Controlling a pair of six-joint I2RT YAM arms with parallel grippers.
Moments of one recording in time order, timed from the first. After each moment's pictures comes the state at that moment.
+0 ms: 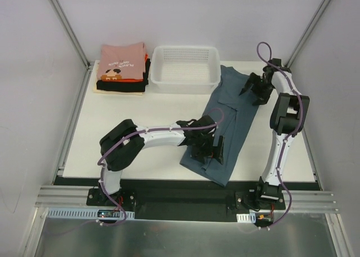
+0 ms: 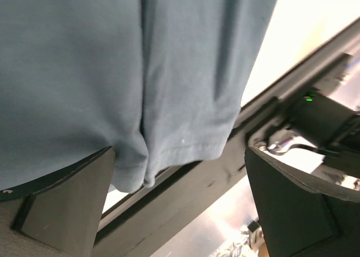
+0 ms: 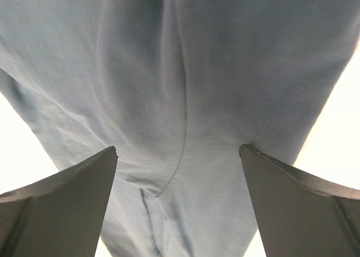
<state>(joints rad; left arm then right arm) -1.03 1.90 1.24 -0.38 0.36 -0.88 -0.10 2.32 1.96 -0.90 -0.27 0.38</state>
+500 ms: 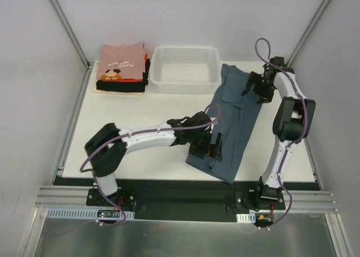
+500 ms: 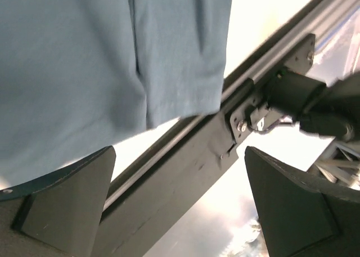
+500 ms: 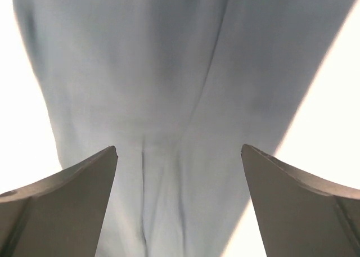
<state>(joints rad) -1.04 1.84 1.27 -0.37 0.38 -0.82 -0.14 2.27 1.97 -0.89 -0.28 0.26</state>
